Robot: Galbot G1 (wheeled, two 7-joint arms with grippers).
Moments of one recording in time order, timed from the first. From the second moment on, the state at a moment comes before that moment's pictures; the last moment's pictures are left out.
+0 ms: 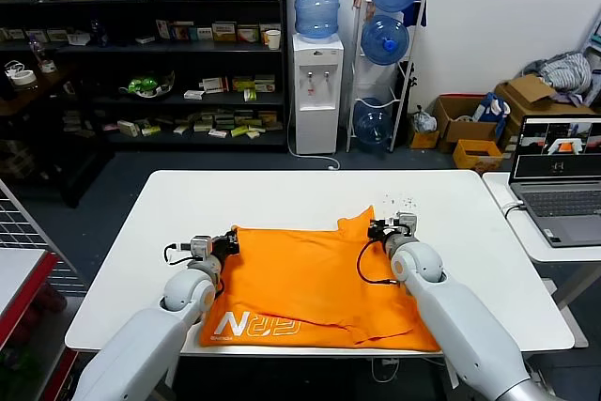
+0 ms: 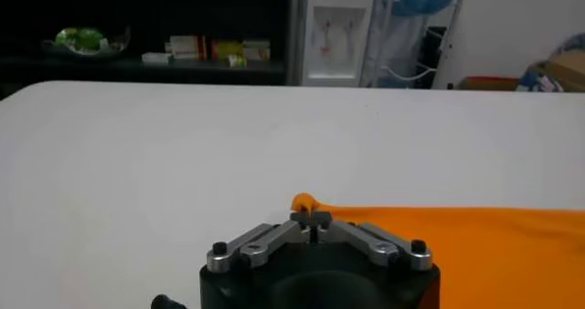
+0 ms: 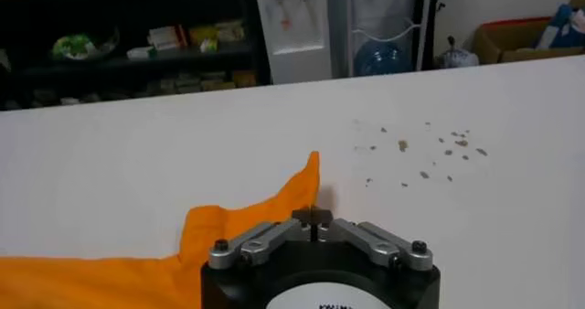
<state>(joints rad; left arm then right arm) 0.74 -1.08 0.06 -1.32 -0.76 0.23 -0.27 -0.66 1.14 0.00 1.29 0.84 -0.40 0.27</state>
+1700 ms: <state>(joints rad) 1.25 -0.88 -0.09 -1.93 -0.74 0.24 -0.39 -1.27 0.83 0.25 1.99 0.97 -0.45 0.44</state>
